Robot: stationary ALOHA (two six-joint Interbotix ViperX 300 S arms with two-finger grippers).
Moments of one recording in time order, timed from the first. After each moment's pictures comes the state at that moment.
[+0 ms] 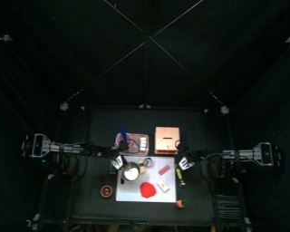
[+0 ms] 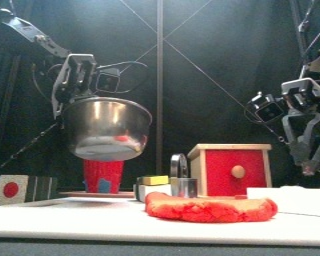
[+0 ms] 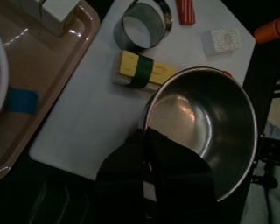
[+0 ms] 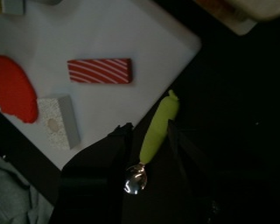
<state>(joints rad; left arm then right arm) 0.12 -0.22 0.83 -0.54 0.29 -0.01 -0.14 -0.46 1.08 0.26 0.46 0.62</state>
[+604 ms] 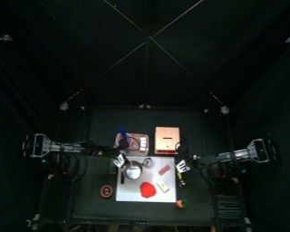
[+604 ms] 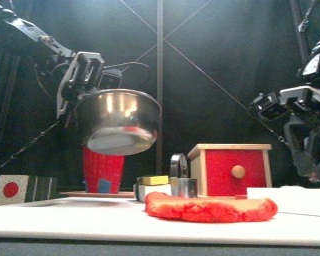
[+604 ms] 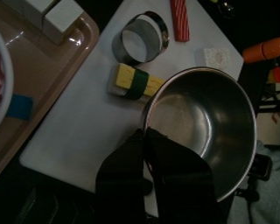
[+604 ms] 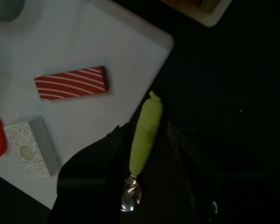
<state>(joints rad) 0.13 -0.20 0.81 -0.62 0.27 -0.01 0.07 -0.39 1.04 -0.23 0.54 1.31</state>
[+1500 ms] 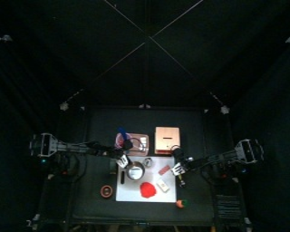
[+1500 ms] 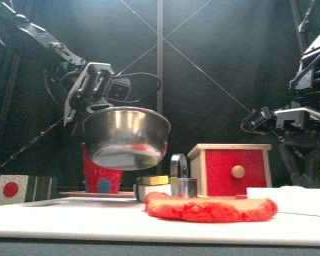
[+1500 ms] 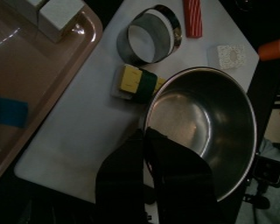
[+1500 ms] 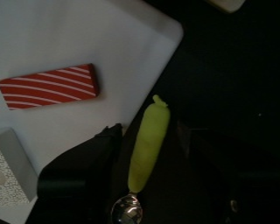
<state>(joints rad) 0.13 -0.12 0.76 -0.60 0.27 -0.01 0.10 -0.19 0.98 -0.25 0.53 1.35</state>
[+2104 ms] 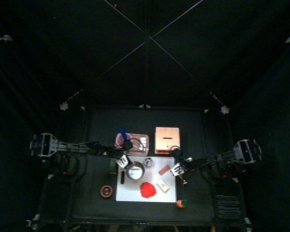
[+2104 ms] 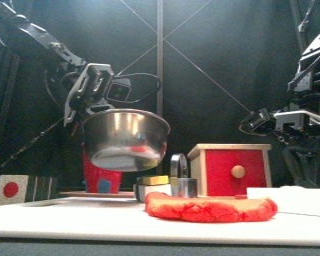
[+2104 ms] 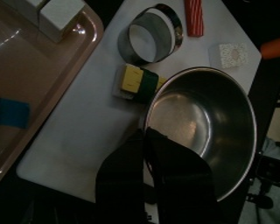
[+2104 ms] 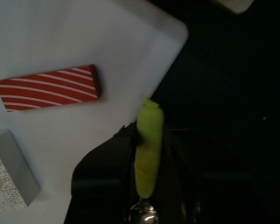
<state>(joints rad) 0.13 -0.11 0.76 -0.60 0.28 -0.01 0.11 -0.17 0.97 -0.26 0.52 1.35</state>
